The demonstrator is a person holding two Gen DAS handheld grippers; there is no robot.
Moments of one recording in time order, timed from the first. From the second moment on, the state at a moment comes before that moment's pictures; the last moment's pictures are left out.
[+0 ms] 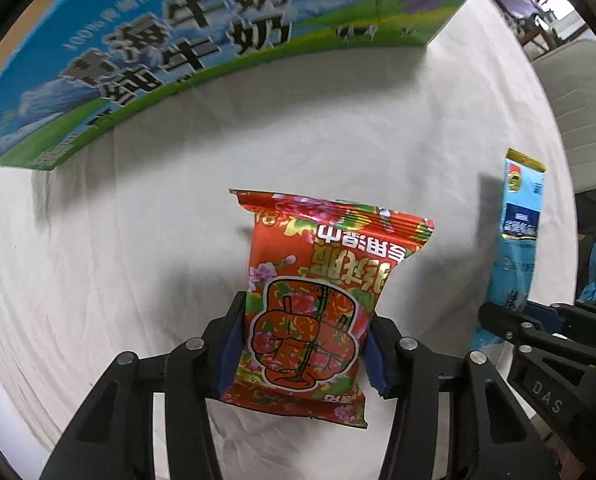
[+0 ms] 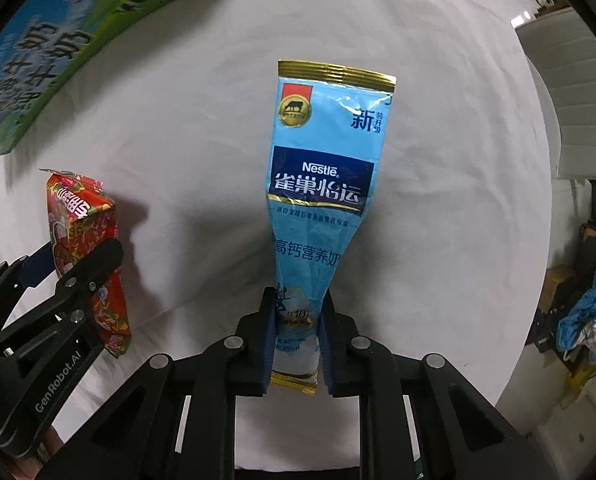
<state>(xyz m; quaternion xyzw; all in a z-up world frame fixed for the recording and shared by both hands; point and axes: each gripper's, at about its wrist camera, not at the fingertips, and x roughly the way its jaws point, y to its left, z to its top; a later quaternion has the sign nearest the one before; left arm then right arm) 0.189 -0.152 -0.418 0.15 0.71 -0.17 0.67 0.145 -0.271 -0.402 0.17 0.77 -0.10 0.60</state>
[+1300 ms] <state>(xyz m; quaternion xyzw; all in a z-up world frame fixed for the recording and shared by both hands) 0.405 -0.080 -0.271 0.03 0.64 -0.14 0.75 0.390 -0.202 -0.262 0.09 0.70 0.03 0.71</state>
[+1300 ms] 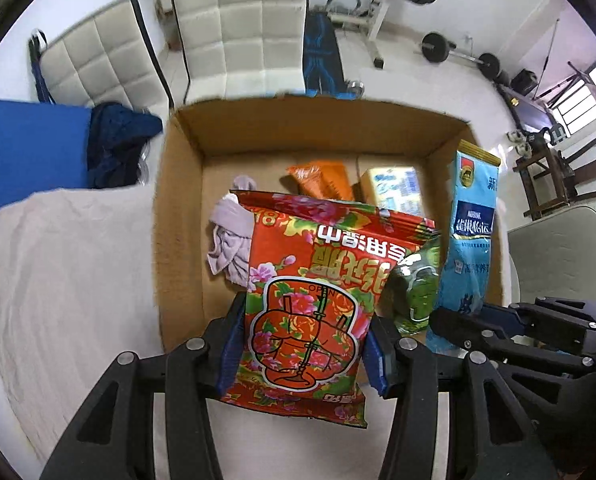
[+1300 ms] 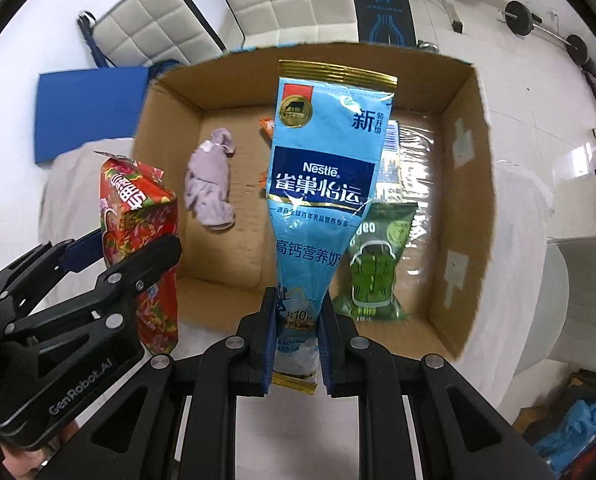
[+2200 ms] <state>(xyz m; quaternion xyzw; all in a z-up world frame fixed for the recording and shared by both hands) 0.429 -0.092 -0.316 0.01 0.71 -0.11 0.69 0.417 -0.202 -0.334 0.07 0.73 0.01 0.68</state>
